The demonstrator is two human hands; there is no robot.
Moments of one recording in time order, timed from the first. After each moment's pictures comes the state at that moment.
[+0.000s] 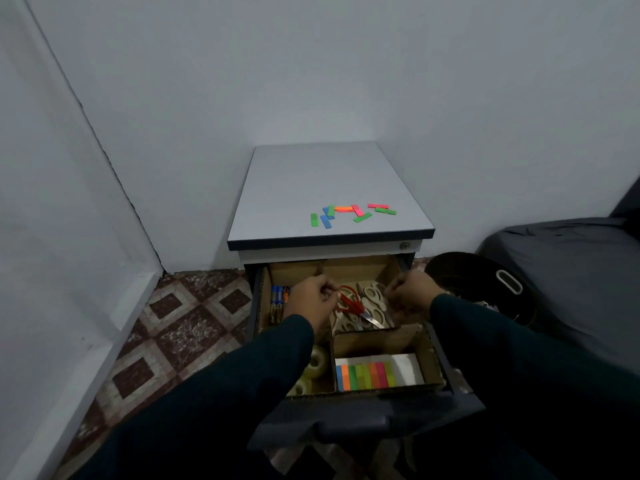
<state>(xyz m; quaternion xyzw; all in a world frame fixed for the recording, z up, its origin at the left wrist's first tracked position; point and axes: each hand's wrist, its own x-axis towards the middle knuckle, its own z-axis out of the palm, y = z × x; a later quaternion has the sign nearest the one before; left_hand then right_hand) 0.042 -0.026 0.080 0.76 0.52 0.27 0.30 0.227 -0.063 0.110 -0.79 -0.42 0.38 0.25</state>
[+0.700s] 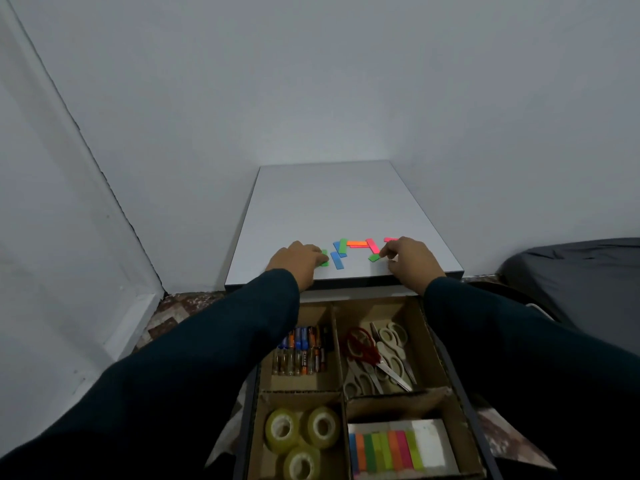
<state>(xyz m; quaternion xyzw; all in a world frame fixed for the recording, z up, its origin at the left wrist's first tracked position) 0.045 0.118 0.153 0.89 0.46 -0.04 -0.02 0.242 0.057 0.152 -0.76 -0.61 0.09 0.19</state>
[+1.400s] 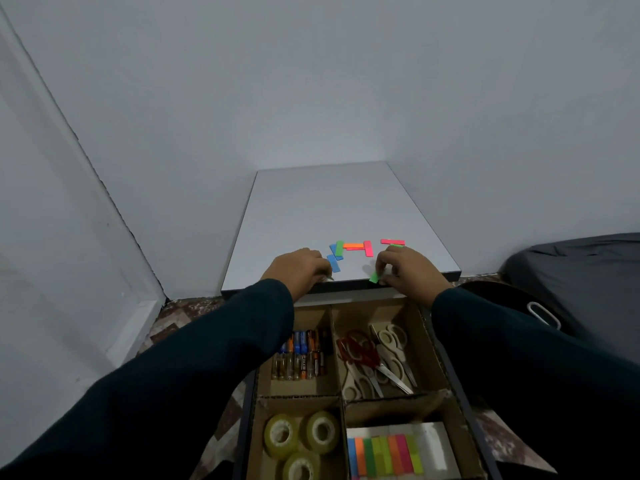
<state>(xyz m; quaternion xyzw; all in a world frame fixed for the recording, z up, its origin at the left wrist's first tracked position) 0.042 0.108 0.155 0.92 0.39 0.03 -0.02 0.254 0.044 0.144 -0.67 -0.72 0.05 0.15</state>
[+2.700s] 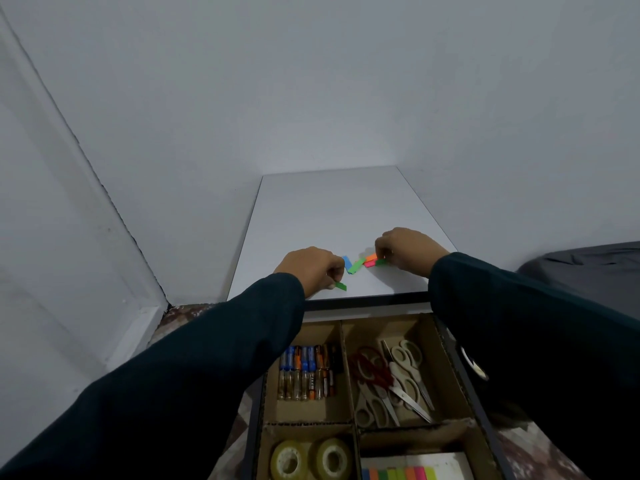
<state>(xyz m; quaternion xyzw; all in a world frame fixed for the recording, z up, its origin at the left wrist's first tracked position) 0.053 0.136 0.171 0.92 0.40 0.02 0.05 0.263 0.124 0.164 -0.65 -0.76 0.00 0.00</state>
